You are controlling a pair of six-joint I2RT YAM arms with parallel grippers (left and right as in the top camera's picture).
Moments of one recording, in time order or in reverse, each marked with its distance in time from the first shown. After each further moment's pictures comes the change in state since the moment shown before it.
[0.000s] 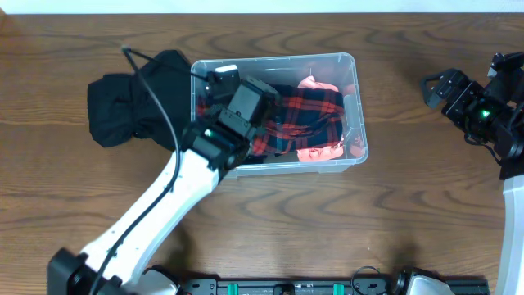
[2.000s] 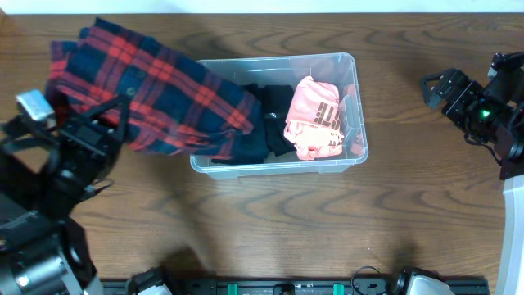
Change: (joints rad) left arm 1.028 -0.631 0.006 -0.001 1.276 -0.294; right arm 0.000 0.000 0.000 0.000 0.000 0.000
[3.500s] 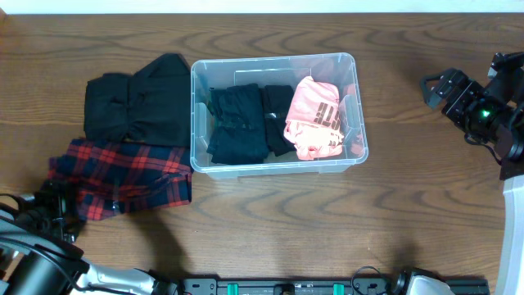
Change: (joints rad) left arm 0.684 0.970 -0.251 -0.035 -0.207 0.643; right arm 0.000 0.000 0.000 0.000 0.000 0.000
